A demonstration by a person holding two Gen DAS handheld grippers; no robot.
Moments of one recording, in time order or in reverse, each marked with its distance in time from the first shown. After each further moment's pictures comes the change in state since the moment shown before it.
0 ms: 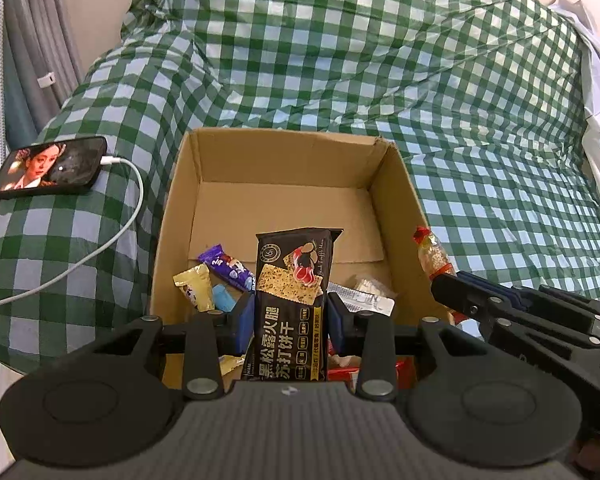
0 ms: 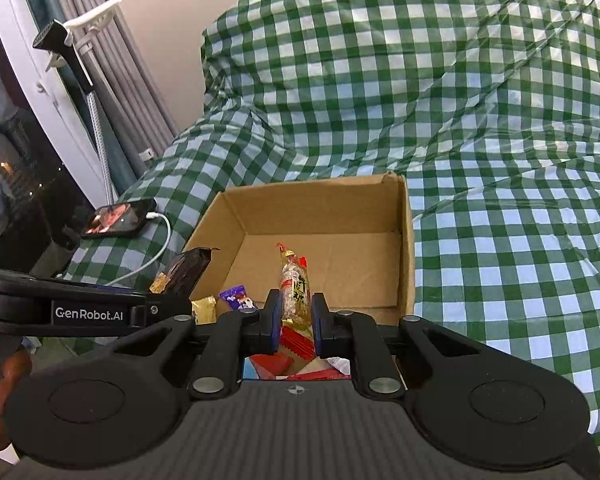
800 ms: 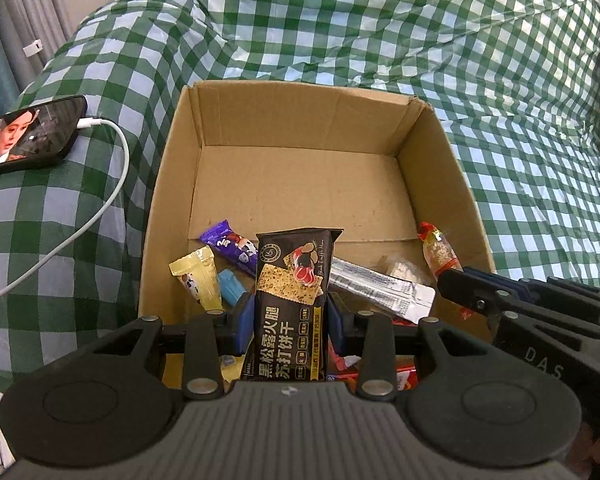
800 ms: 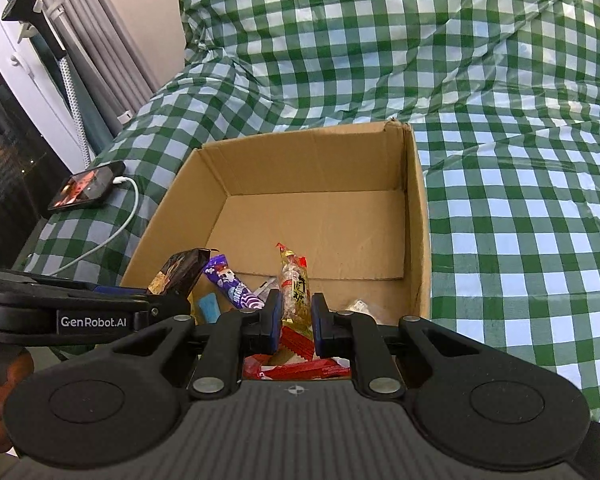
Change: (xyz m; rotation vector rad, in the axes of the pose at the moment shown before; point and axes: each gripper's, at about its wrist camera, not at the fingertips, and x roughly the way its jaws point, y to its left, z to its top) left arm 0.066 0.018 0.005 0.001 0.108 0.011; right arm 0.064 -0.004 -0.001 0.022 0.130 -0.022
